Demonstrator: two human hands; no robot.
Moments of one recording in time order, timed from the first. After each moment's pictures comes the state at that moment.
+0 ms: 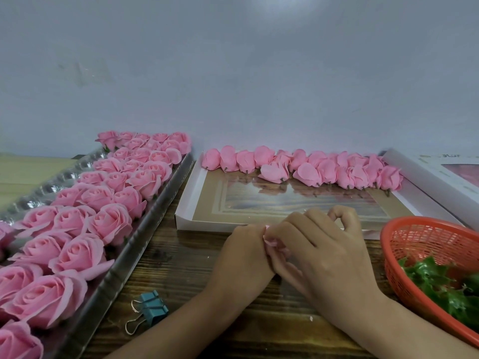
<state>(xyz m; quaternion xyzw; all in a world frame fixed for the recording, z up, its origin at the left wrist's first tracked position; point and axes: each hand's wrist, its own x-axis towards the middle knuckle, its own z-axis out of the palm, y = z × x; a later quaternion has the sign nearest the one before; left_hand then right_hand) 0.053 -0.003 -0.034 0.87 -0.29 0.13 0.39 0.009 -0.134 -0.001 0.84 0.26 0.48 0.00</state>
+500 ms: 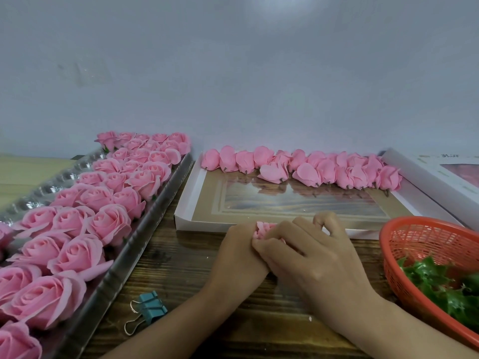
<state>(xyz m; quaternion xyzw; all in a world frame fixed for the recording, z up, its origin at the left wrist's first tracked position) 0.051 -0.001 -0.030 0.84 -0.25 0.10 0.46 0.012 -0.134 -0.007 0.83 0.31 0.46 0.00</state>
